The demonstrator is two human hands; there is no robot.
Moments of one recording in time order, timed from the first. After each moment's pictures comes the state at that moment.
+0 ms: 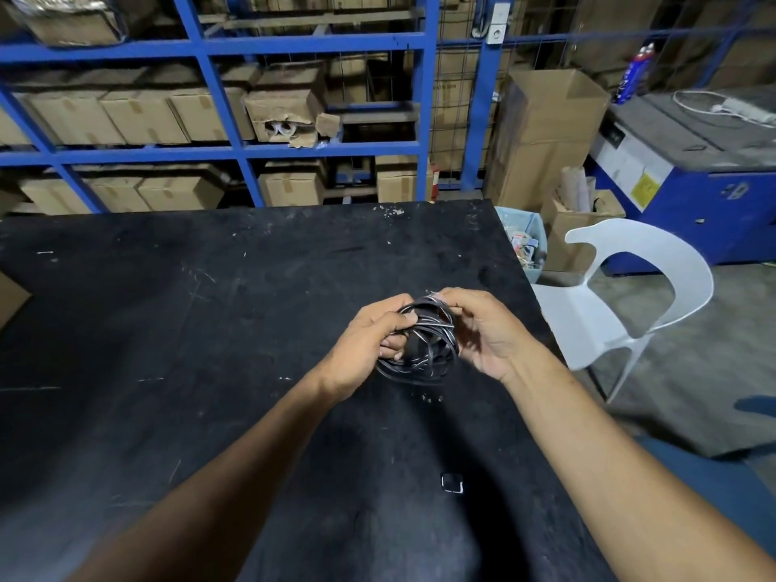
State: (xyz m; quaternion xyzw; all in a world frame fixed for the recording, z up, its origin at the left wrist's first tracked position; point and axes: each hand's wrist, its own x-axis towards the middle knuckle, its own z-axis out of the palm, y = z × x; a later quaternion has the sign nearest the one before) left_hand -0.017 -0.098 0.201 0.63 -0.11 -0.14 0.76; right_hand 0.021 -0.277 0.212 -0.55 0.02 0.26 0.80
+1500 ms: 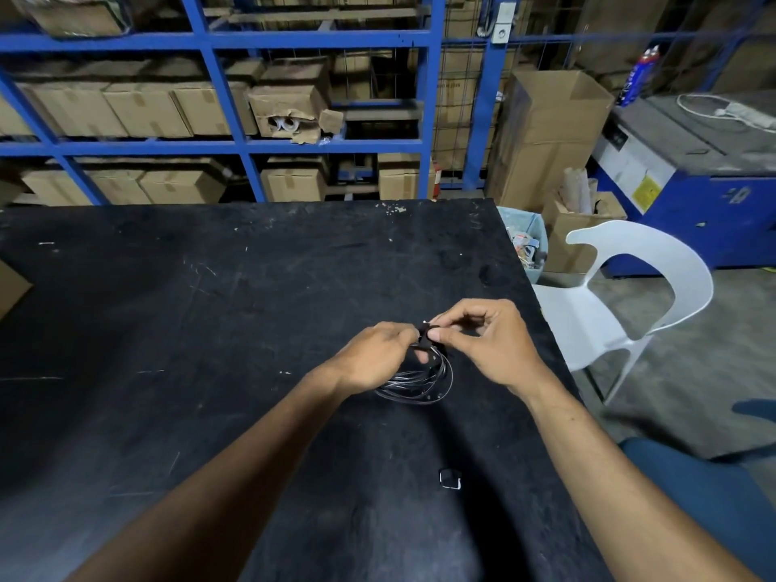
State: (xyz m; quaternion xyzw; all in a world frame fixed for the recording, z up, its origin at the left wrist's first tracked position) left_hand -0.016 -0.099 0.193 0.87 -0.04 -0.18 0.45; right_hand 0.006 -0.297 0.180 -0.79 -0.14 0.00 0.60
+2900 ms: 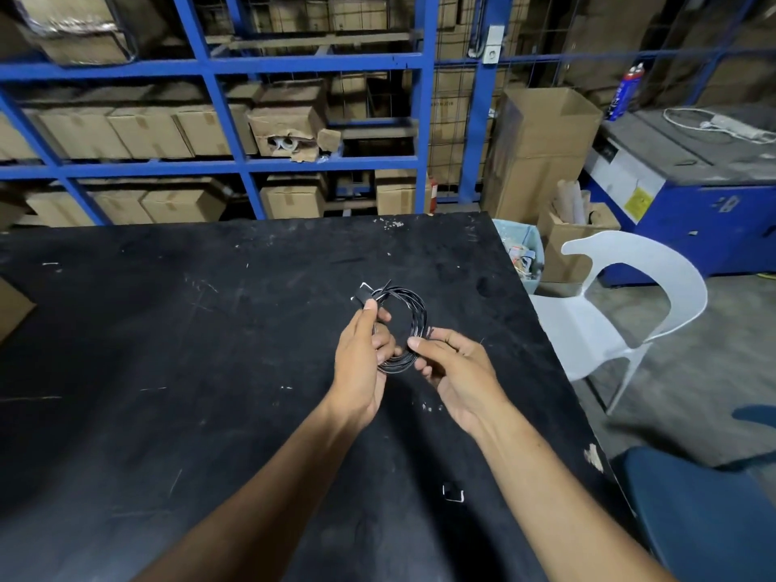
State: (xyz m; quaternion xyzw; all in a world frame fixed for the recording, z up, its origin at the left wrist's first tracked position) left_hand -0.025 -0.115 0.184 0.48 0.14 0.03 0.86; right_hand -0.027 -0.248 0.180 -0.51 0.12 0.15 0.84
